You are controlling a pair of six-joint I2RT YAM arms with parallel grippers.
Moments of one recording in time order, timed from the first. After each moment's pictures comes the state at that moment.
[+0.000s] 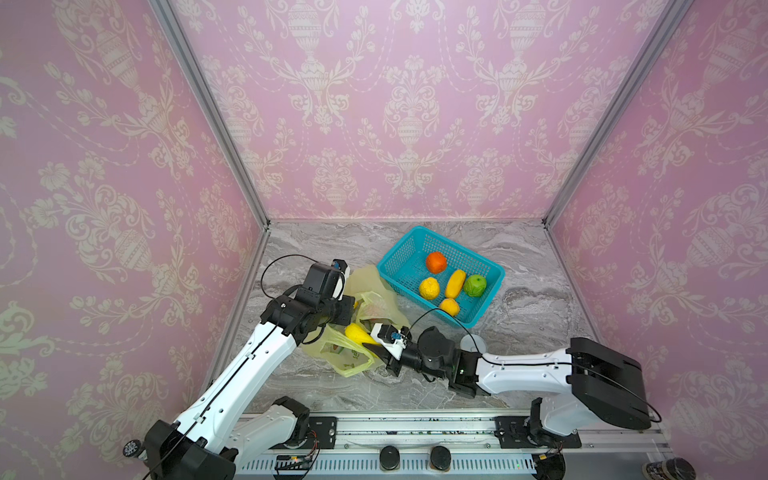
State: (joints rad) left arm -0.42 1.07 1.01 -0.86 0.01 -0.23; right arm 1.19 1.44 0.66 0.67 0.09 -0.09
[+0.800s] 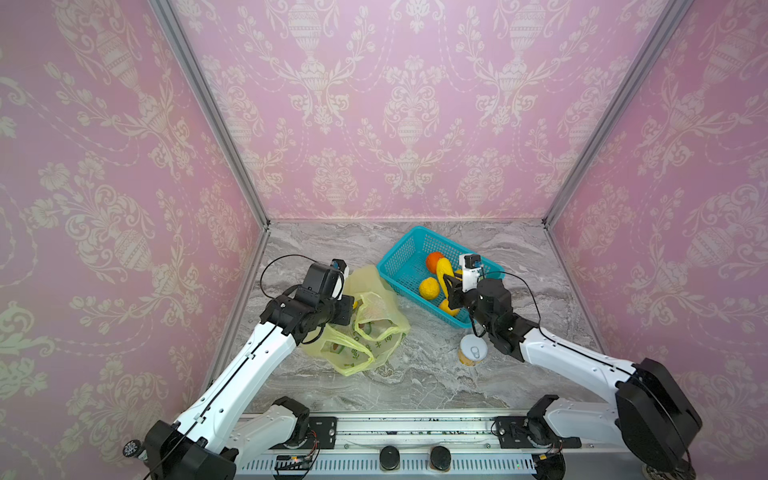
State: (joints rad) left arm -0.41 1.07 1.01 -0.86 0.01 -0.23; right arm 0.55 1.31 0.67 0.29 0.18 0.27
